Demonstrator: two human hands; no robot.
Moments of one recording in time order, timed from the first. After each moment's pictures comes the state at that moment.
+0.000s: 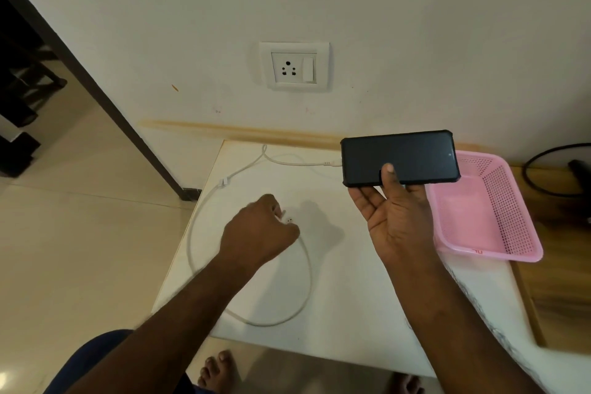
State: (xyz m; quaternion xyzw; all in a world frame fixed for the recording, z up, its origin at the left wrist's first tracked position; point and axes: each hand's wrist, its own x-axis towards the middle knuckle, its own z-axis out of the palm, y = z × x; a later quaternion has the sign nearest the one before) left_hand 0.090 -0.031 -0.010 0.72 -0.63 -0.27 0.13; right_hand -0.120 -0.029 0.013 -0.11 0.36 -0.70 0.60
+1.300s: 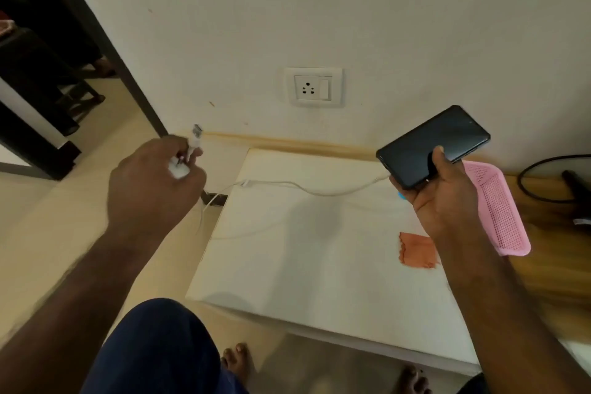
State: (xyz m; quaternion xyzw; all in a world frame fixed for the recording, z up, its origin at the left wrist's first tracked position) left_hand 0.205 0.027 0.138 0.69 -0.65 0.05 0.31; right_hand -0.169 -0.020 0.060 -0.19 0.41 -0.69 0.57
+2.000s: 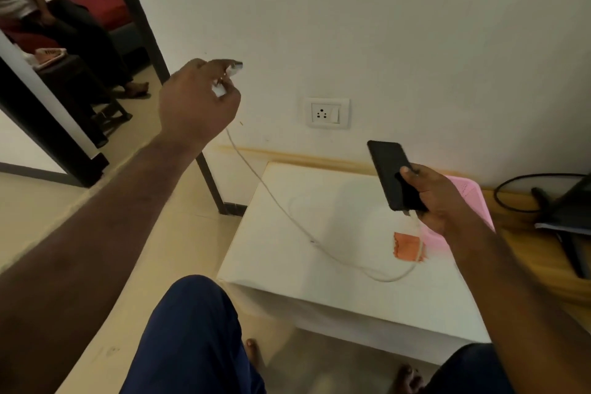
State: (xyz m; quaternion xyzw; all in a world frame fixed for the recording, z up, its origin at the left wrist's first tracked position) left_hand 0.206 0.003 0.253 0.60 -0.68 0.14 0.40; right_hand -0.177 0.016 0.107 -0.36 0.56 -0.49 0.57
